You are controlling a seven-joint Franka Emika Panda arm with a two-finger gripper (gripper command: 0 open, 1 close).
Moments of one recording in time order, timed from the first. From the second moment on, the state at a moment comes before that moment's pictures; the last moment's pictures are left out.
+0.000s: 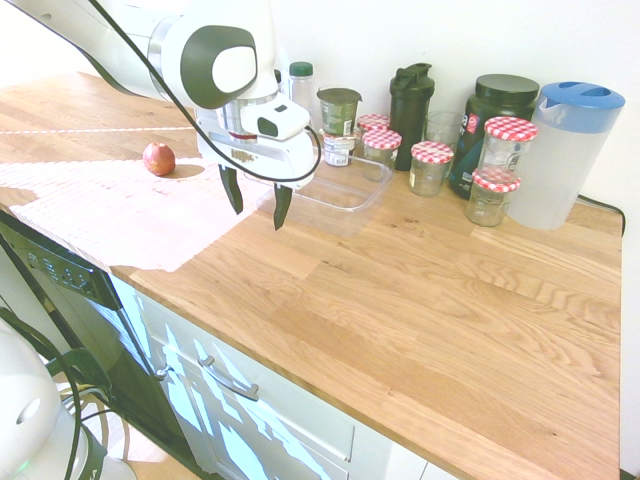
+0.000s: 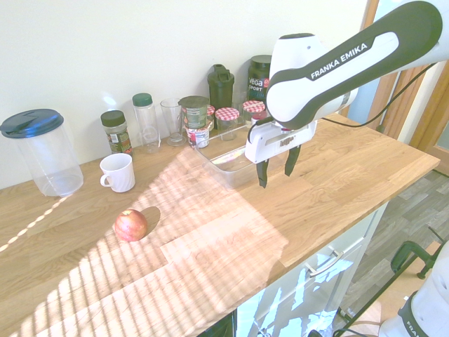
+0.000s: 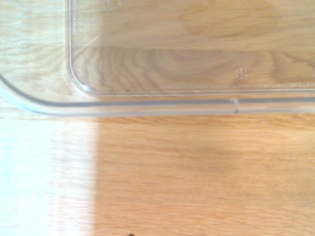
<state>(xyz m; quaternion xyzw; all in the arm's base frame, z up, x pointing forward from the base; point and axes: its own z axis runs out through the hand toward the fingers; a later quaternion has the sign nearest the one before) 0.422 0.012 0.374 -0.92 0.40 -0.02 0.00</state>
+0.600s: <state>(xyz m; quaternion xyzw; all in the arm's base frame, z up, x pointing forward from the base) 0.432 0.180 0.448 -0.94 0.31 -0.09 0.06</state>
